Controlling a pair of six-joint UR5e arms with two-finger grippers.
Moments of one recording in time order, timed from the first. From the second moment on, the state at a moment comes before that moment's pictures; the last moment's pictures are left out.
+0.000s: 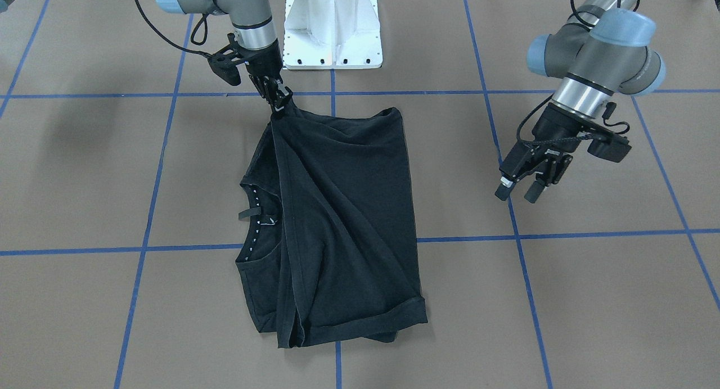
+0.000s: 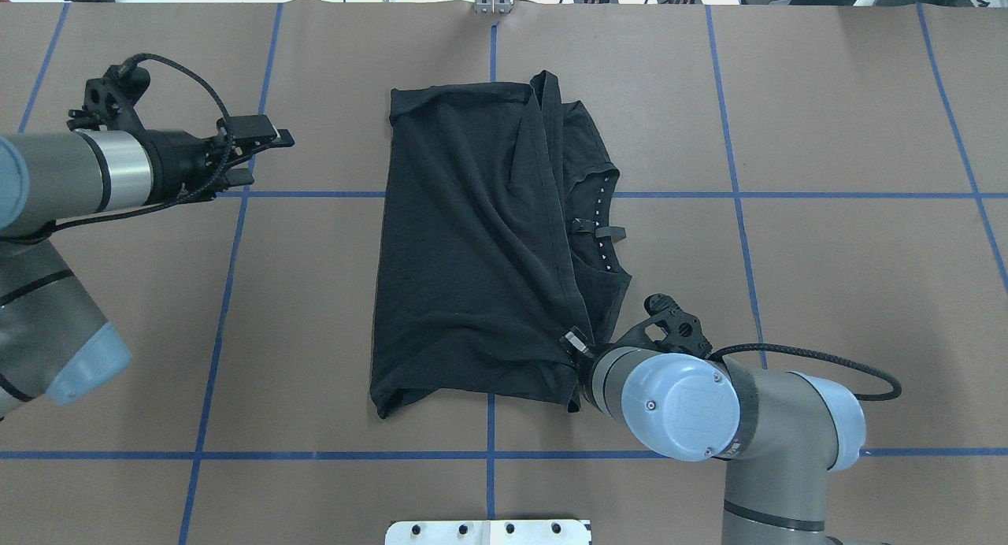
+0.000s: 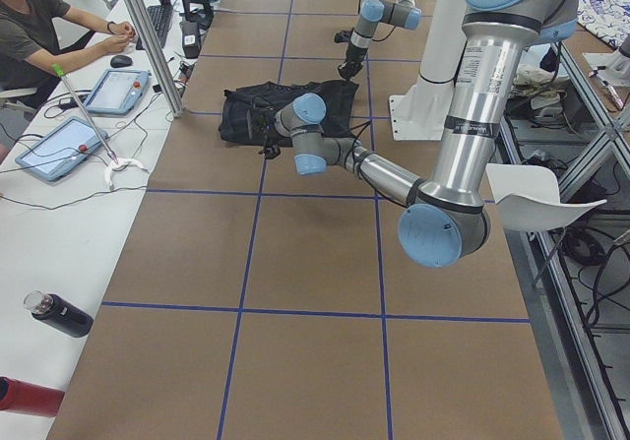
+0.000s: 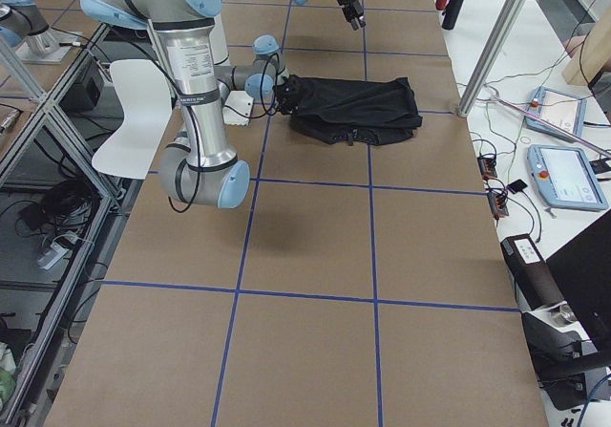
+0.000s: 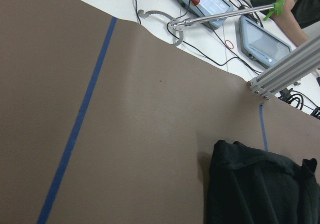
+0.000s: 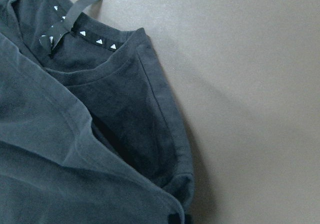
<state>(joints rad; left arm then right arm) -0.73 -1.76 -1.82 -2.53 -1.75 -1.75 0.24 -1.21 2.00 -1.47 1.48 2.26</state>
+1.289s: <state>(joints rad) -0.20 -1.81 -1.90 -2.22 -1.52 -2.24 0.24 -1.23 2.02 -1.46 1.51 2.26</state>
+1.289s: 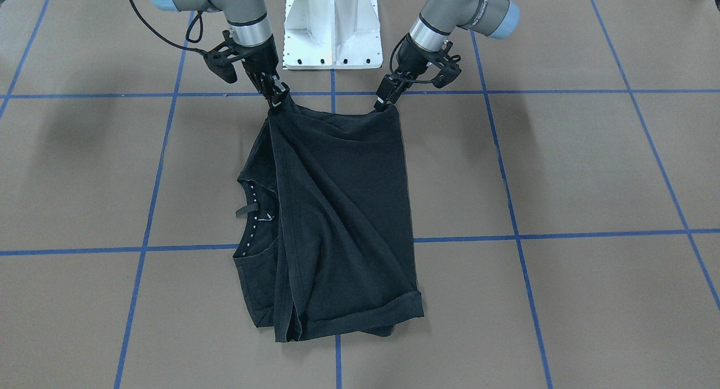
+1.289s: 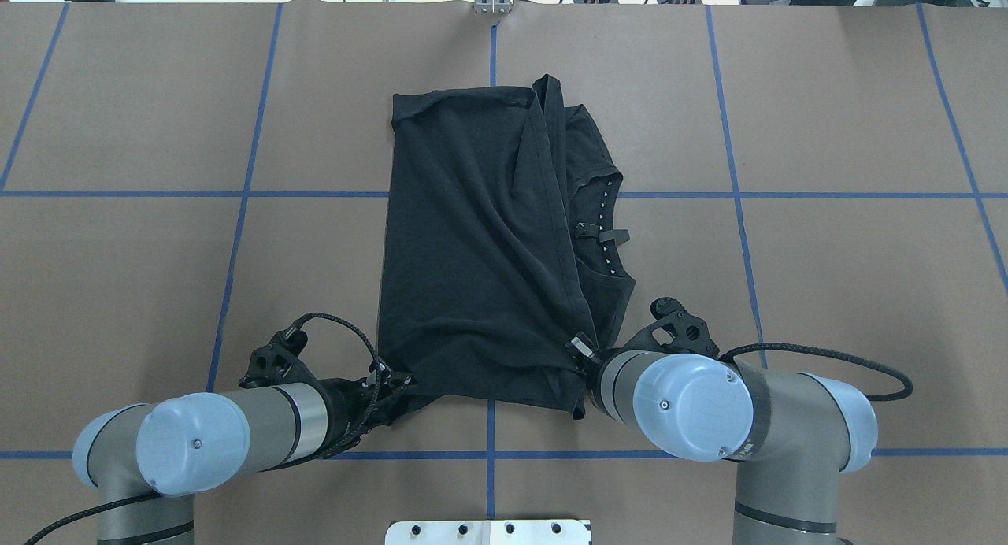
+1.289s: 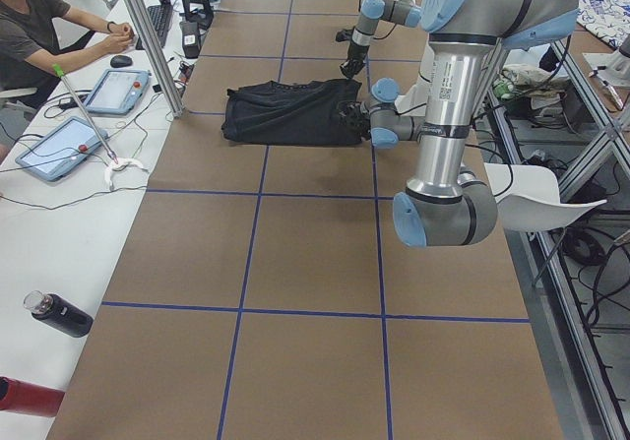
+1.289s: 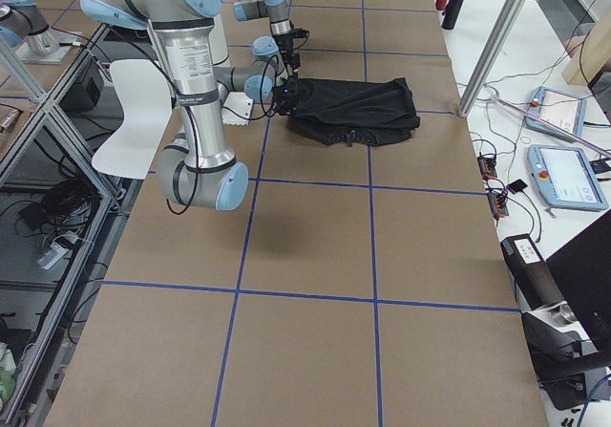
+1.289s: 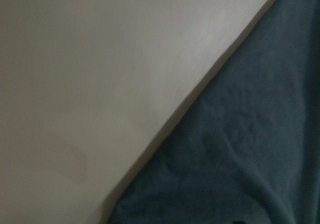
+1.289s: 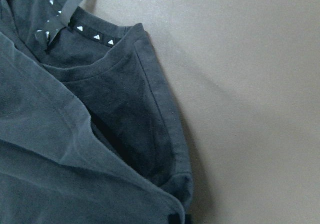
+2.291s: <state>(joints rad) -0.20 -1.77 -1.92 -2.22 -1.52 -2.24 0.24 -1.23 2.01 -1.46 1.50 2.26</state>
